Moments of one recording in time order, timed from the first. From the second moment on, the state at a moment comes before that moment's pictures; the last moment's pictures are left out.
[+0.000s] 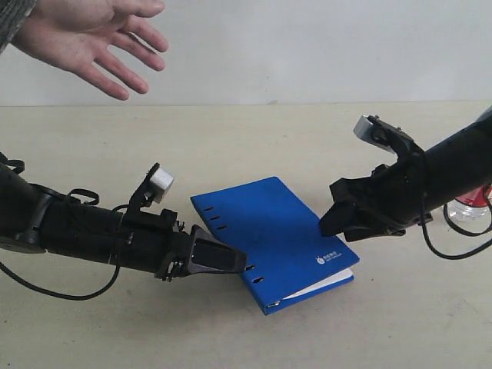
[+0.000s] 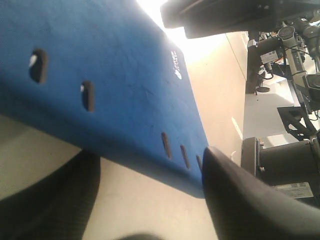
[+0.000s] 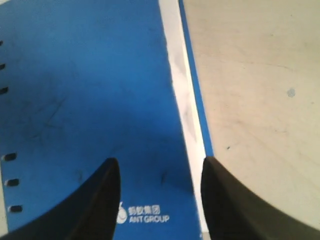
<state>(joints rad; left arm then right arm) -0.16 2.11 -0.82 -1.73 1.11 1.75 0.27 1.84 -0.92 1.06 0.77 -0.93</state>
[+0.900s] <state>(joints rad) -0.16 2.11 -0.82 -1.73 1.10 1.75 0.26 1.89 -0.92 1.19 0.75 -1.04</state>
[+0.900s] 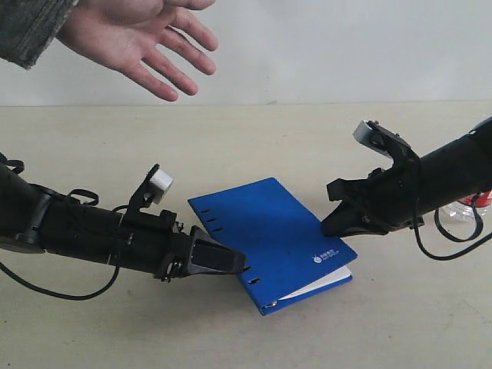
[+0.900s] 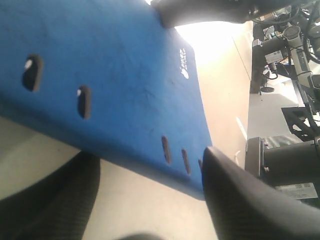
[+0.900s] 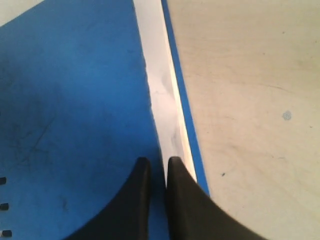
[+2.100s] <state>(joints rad) -0.18 2.18 -1.00 -1.76 1.14 1.52 0.37 1.90 -0.91 1.12 0.81 -1.02</state>
